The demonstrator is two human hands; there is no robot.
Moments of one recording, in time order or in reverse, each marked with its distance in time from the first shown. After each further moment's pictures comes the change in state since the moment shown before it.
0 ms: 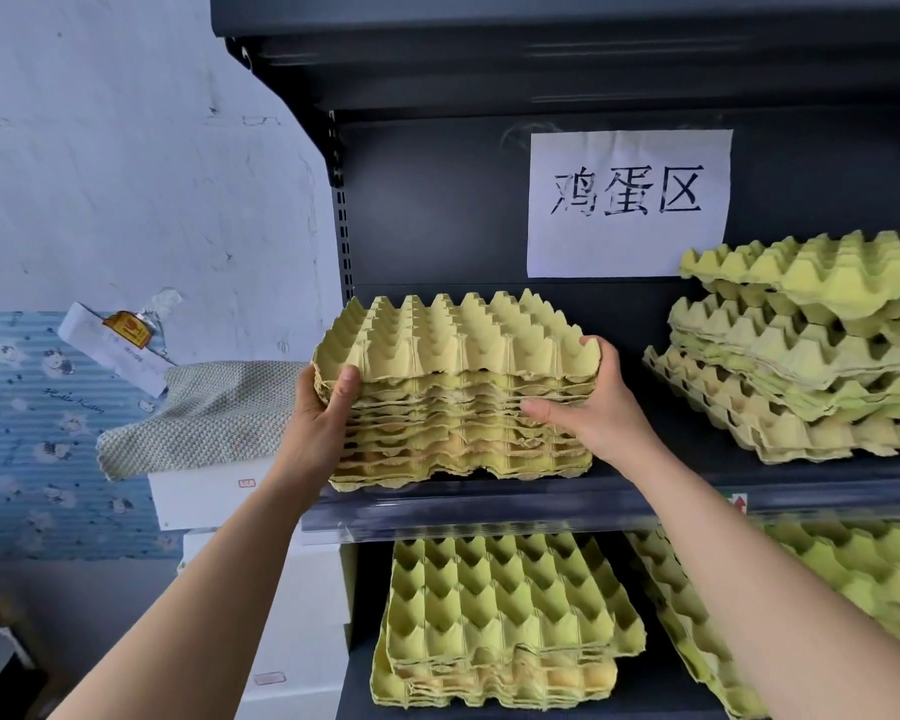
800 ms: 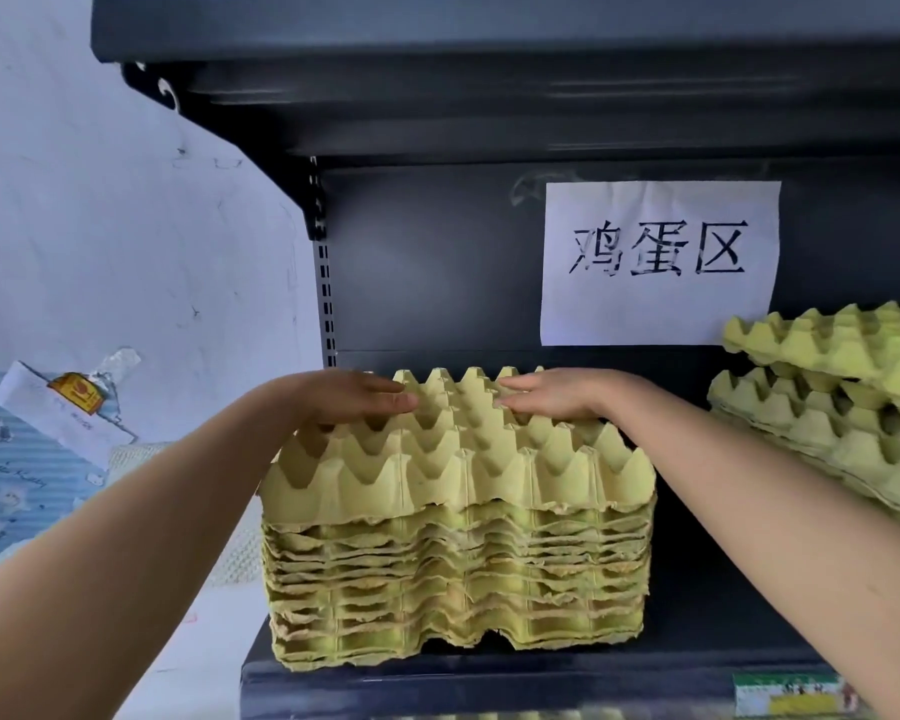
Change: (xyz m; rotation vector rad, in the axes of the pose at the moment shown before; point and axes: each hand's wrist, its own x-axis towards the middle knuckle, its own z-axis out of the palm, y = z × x) left_hand 0.173 0.078 0.033 0.996 -0.614 -0.066; right_hand 0.187 -0.048 0.015 -0.804 -0.622 0.048
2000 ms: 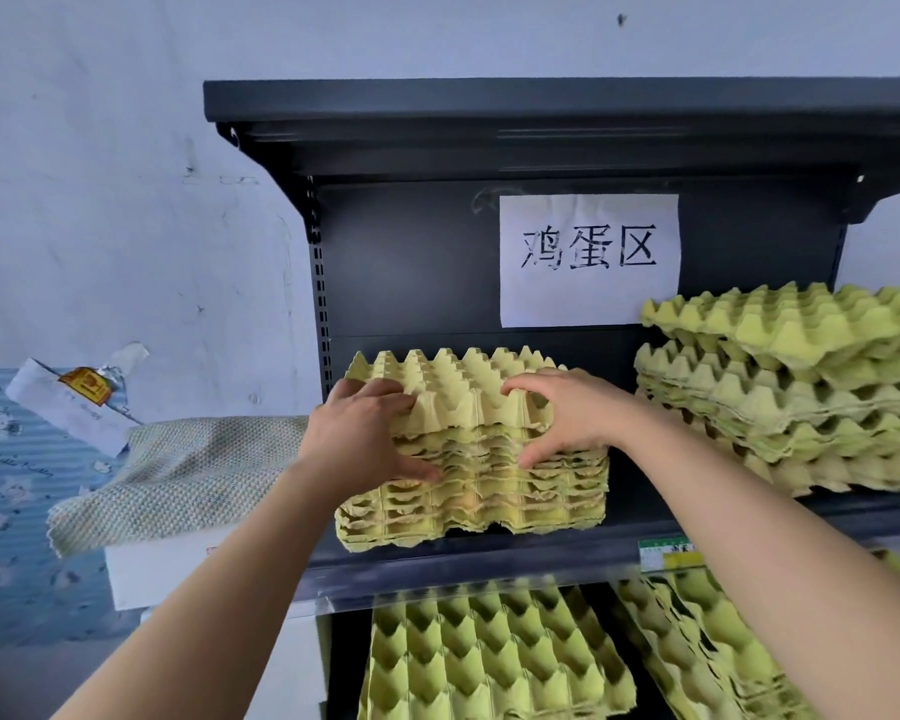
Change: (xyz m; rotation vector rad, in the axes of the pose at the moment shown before) left_hand -0.121 0.031 0.085 0.350 0.460 0.131; right_hand -0.150 -0.006 0.043 -0.093 0.271 -0.086
